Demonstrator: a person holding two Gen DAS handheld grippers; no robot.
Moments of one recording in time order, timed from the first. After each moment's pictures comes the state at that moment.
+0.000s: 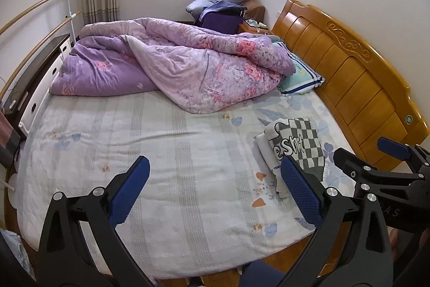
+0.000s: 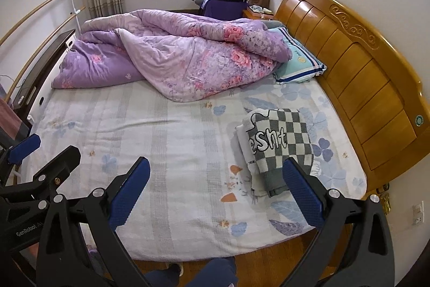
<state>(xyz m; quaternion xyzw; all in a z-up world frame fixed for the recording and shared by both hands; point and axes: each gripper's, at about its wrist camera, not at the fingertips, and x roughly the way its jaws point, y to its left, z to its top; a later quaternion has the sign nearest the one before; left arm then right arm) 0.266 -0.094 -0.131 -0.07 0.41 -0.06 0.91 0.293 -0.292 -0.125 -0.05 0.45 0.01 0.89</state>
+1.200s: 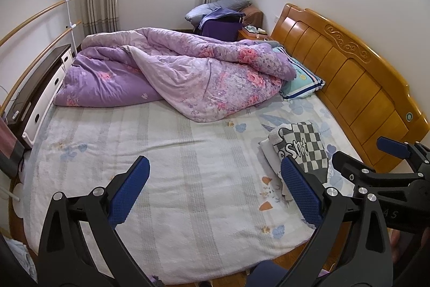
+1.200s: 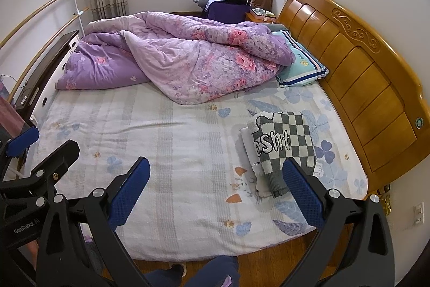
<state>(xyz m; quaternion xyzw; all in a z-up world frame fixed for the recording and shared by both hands) 0.260 -0.084 -0.119 -0.05 0.39 -0.06 0.92 0.290 -0.279 -0.117 -0.05 0.45 0.02 0.89</state>
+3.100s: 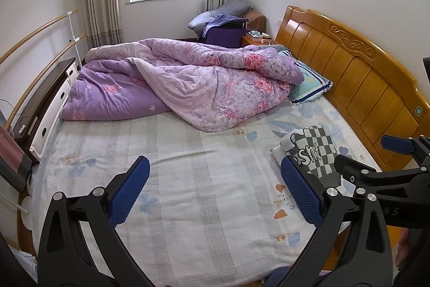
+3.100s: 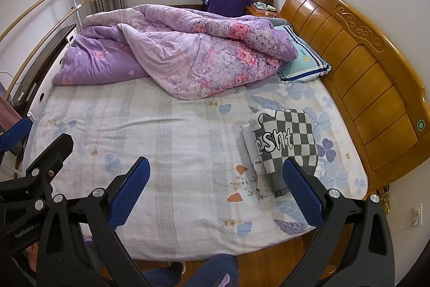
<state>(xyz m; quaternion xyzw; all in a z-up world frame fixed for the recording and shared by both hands) 0.270 -0.076 -0.124 -0.02 0.36 -0.05 0.93 0.307 -0.275 -0.129 -0.06 0.46 0.03 0.89</state>
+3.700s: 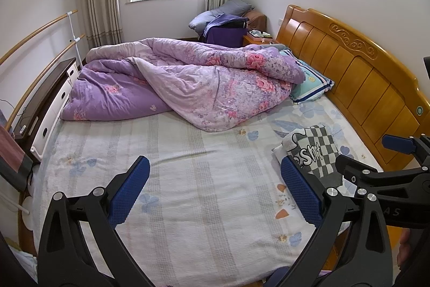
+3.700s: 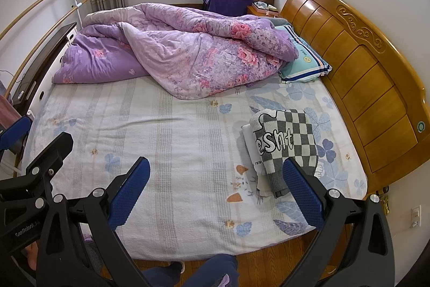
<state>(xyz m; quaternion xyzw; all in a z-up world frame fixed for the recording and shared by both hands) 0.271 -0.076 -0.124 -0.02 0.37 -0.05 0.93 0.311 -0.274 -0.130 -0.06 0.46 0.03 0.88</state>
